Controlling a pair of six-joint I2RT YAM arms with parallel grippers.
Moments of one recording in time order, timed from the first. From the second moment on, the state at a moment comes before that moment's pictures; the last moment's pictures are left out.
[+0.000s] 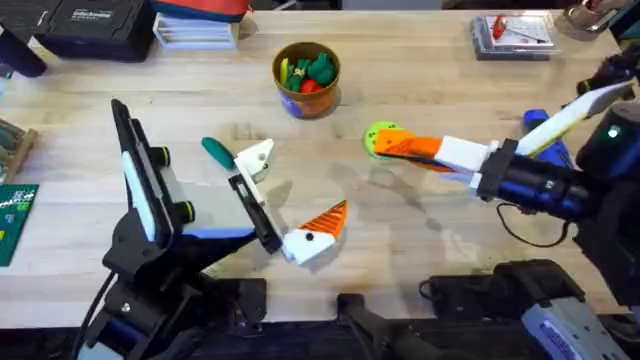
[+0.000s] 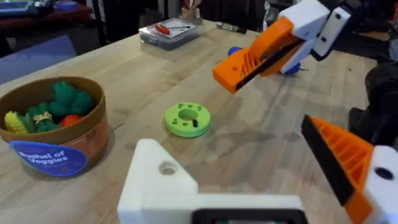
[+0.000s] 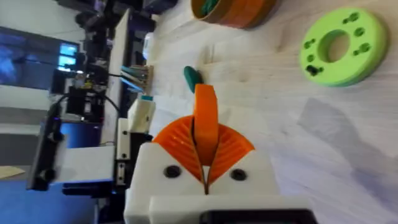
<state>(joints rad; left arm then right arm) -0.46 0.01 0.01 -0.06 0.58 -0.05 0.04 0.53 0.41 -0.42 -0.83 0.72</state>
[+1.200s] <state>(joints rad) -0.46 0.01 0.01 -0.06 0.58 -0.05 0.43 1.31 0.47 0.41 -1.11 1.14</state>
